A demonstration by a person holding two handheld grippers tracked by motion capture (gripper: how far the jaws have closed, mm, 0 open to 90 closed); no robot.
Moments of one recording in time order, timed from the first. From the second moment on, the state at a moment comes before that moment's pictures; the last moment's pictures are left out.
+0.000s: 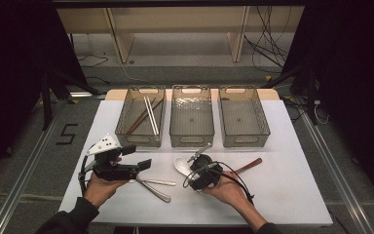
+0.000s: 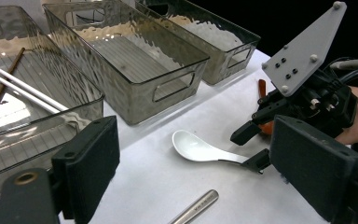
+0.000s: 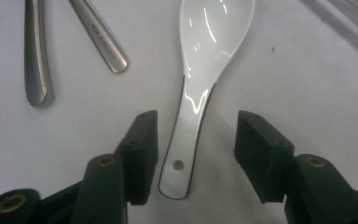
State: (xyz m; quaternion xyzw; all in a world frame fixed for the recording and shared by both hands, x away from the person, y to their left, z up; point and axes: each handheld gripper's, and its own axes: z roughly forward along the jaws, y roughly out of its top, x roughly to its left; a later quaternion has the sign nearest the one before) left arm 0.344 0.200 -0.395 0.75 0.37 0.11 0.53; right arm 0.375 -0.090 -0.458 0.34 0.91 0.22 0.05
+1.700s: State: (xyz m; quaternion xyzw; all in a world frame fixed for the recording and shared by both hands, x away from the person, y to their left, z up) left arm 0.343 0.200 -0.395 0.76 0.36 0.12 0.53; right arm 0.383 -0.094 -0.442 0.34 0.91 0.24 0.07
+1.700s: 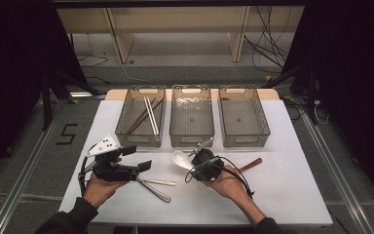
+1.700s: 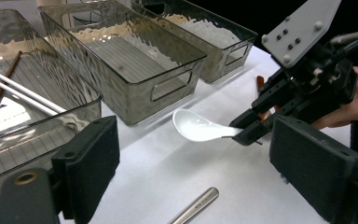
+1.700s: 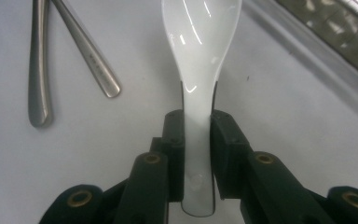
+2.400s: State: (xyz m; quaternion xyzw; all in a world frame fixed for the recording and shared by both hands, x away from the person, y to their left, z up) left arm 0.341 0.199 -0.394 0.75 0.36 0.12 0.54; right arm 0.425 -0.106 -0.394 0.37 0.87 0.30 0.11
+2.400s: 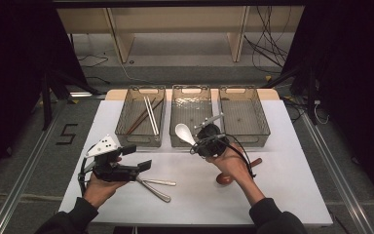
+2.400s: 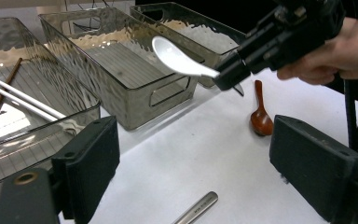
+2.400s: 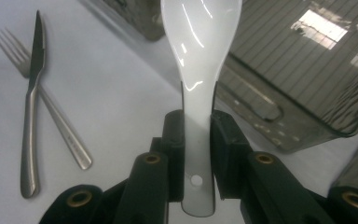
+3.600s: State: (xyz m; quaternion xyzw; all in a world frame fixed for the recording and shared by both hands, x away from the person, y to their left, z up) left arm 0.345 0.199 -0.397 0.76 0.36 0.11 0.53; right arm 0.503 -0.078 -0.383 0.42 0.86 0.27 0.12
